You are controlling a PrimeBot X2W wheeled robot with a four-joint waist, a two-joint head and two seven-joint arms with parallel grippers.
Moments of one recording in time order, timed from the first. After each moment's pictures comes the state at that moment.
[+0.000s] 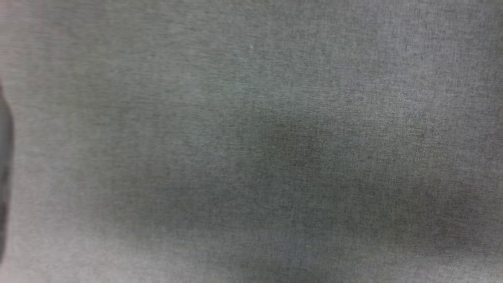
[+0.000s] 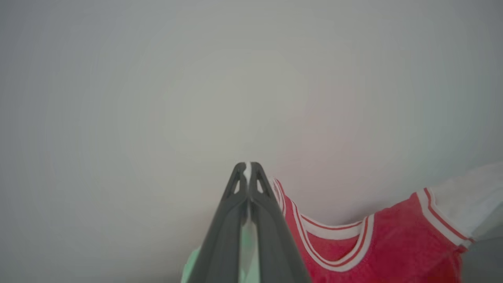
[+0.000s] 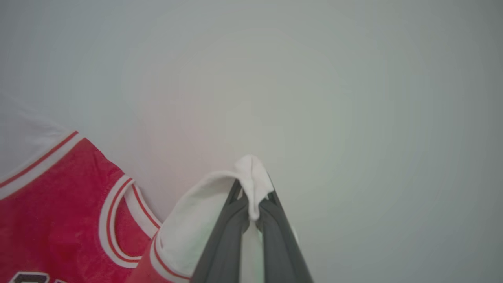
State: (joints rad) left arm -1.99 0.20 -0.45 1.19 -0.62 -0.12 -0.21; right arm -1.81 -0.19 0.17 0.94 0.05 0.13 -0.26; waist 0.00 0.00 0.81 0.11
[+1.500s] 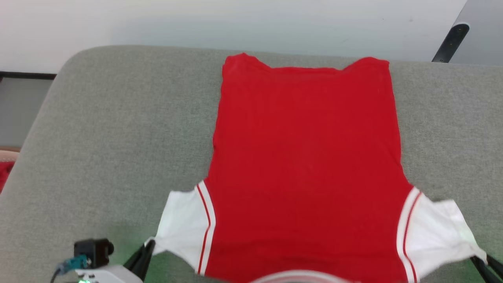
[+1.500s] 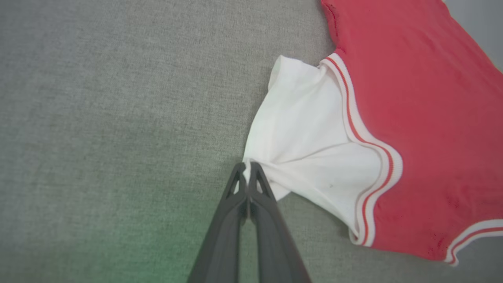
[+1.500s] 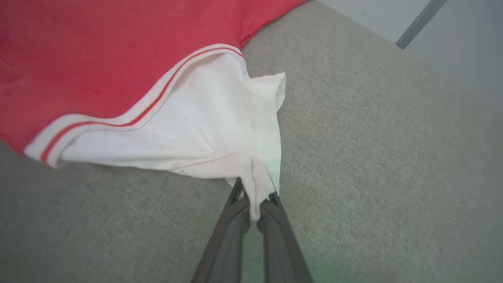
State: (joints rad) left arm -0.16 0.68 -0.68 0.18 -1.06 0.16 -0.17; right arm 0.10 -0.76 0.29 0.14 0.39 0.13 -0.19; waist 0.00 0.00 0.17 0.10
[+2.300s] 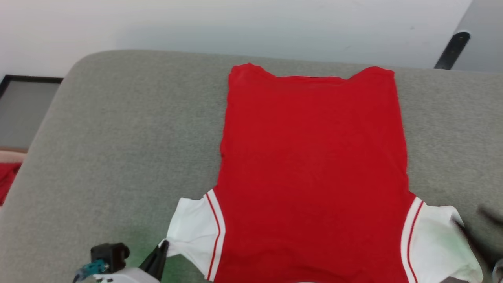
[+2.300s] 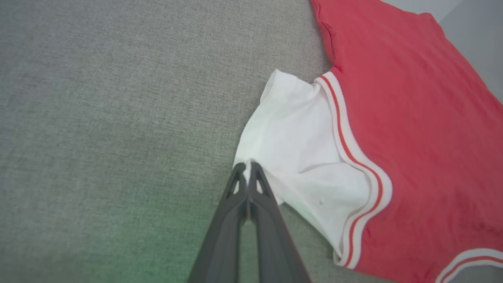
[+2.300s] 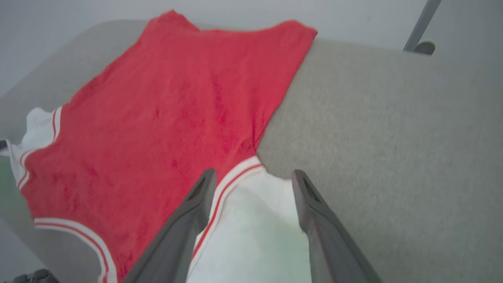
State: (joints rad) left arm -0.14 0.60 -0.70 0.22 -1.05 0.19 -0.21; right arm 0.13 -0.73 0.13 -0.14 0.79 0.13 0.25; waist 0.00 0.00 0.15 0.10
